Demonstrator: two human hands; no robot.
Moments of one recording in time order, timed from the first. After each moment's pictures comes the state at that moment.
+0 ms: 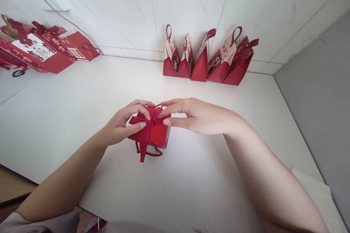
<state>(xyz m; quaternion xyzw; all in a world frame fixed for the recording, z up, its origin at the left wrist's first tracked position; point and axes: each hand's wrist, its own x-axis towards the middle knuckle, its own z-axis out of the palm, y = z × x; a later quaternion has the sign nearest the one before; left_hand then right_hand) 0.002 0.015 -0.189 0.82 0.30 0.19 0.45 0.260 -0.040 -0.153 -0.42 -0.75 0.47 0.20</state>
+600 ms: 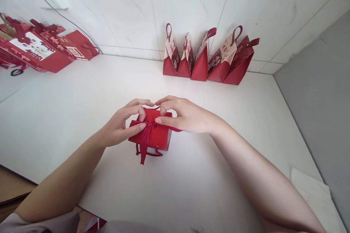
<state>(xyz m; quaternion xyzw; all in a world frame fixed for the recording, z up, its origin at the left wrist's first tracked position) 0.002 0.014 -0.186 0.85 0.28 0.20 0.40 0.242 -0.031 -0.174 -0.44 -0.75 0.43 0.27</state>
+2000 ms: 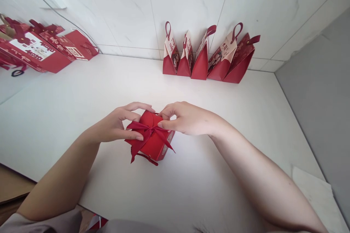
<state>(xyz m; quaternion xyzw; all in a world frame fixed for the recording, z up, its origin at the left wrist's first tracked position) -0.009 0.030 -0.182 0.87 0.23 0.11 0.43 0.242 -0.036 -0.167 -0.50 -0.69 0.50 0.15</state>
